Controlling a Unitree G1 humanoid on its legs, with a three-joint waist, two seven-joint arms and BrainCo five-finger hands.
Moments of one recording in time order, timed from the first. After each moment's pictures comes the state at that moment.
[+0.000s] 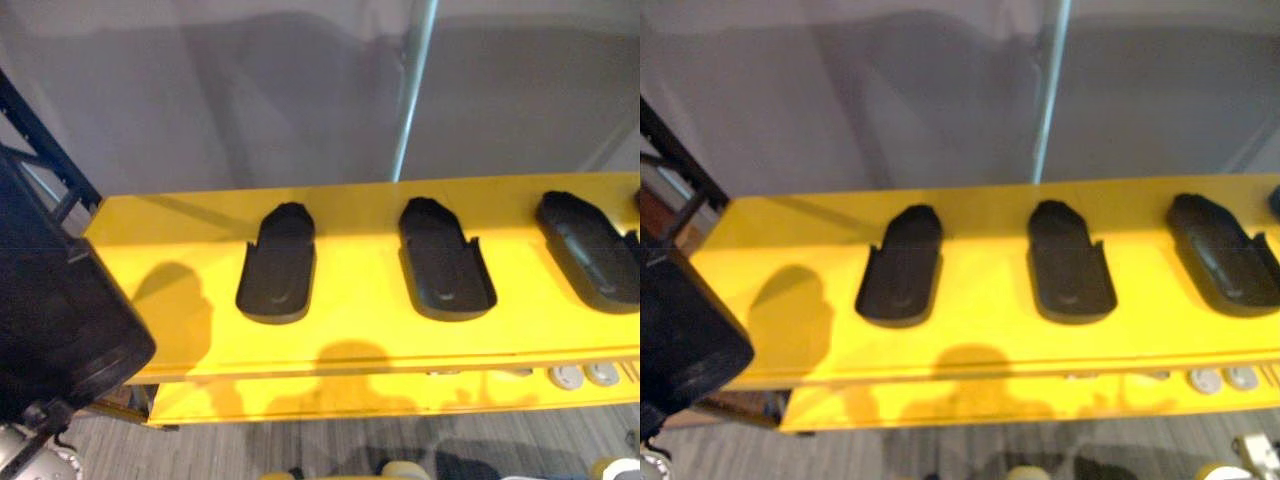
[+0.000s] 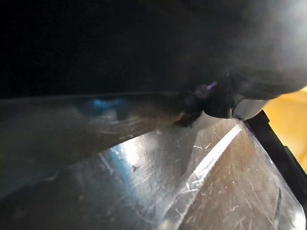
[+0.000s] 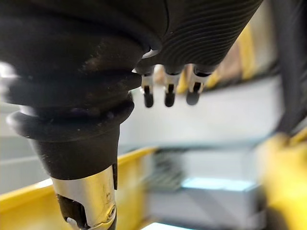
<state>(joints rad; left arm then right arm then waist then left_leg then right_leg) 0.42 0.14 0.70 -0.45 0.17 -0.19 0.50 0.40 0.03 -0.74 -0.11 0.12 -0.49 -0.80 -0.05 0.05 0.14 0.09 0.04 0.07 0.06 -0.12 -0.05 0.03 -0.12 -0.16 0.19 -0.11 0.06</state>
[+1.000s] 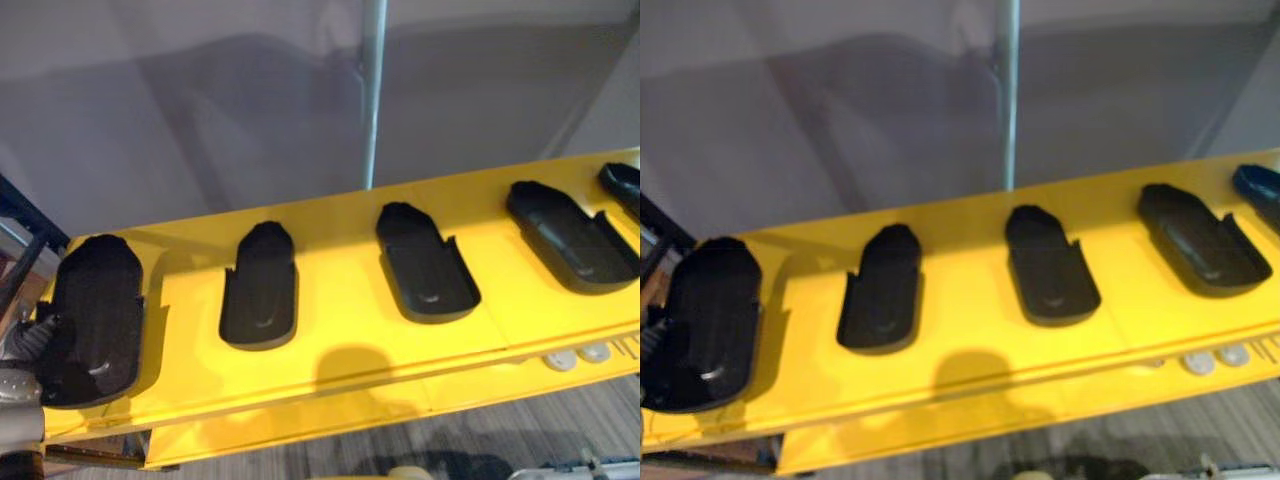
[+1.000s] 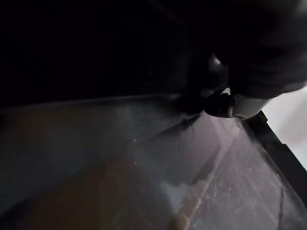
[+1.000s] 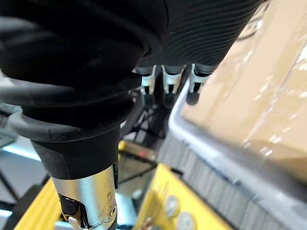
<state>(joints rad) 0.02 0.73 0.44 0.40 0.37 0.27 -0.16 0.41 -0.06 -0.60 0.44 0.20 -0.22 -0.57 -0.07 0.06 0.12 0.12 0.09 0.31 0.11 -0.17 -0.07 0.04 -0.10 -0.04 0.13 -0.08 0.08</state>
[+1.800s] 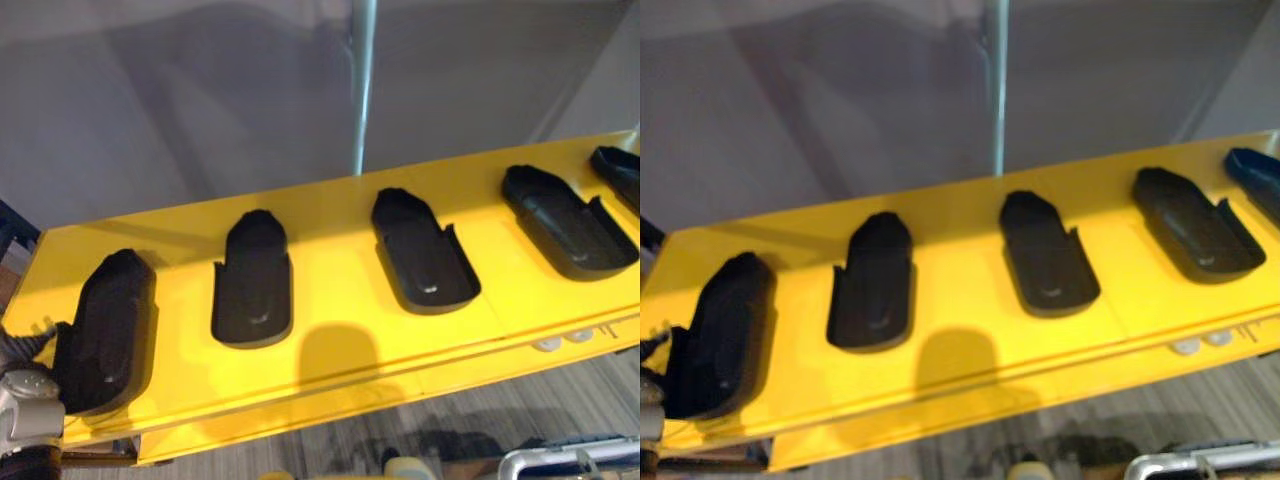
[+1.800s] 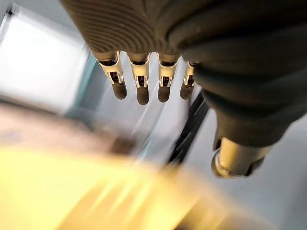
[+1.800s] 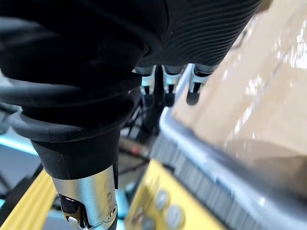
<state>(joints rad) -0.02 0.68 0.42 0.10 0.21 0.26 0.55 0.41 -0.05 -0.55 0.40 0.21 -0.26 -0.47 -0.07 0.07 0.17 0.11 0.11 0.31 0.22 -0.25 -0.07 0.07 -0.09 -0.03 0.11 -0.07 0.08</state>
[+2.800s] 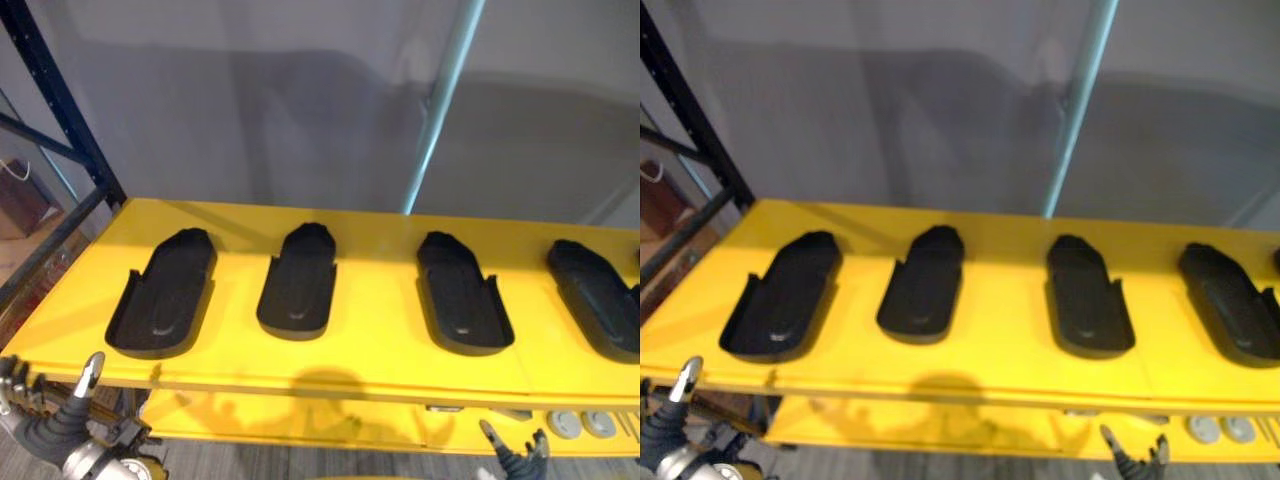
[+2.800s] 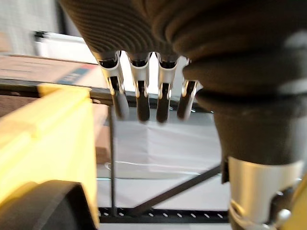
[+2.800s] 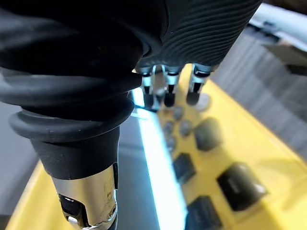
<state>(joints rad) 0.52 -0.11 0.37 -0.33 -0.18 -0.33 0.61 0.46 0.11 -0.32 0.43 0.15 -0.30 -0.41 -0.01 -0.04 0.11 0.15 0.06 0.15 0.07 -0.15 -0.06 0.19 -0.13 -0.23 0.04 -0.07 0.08</state>
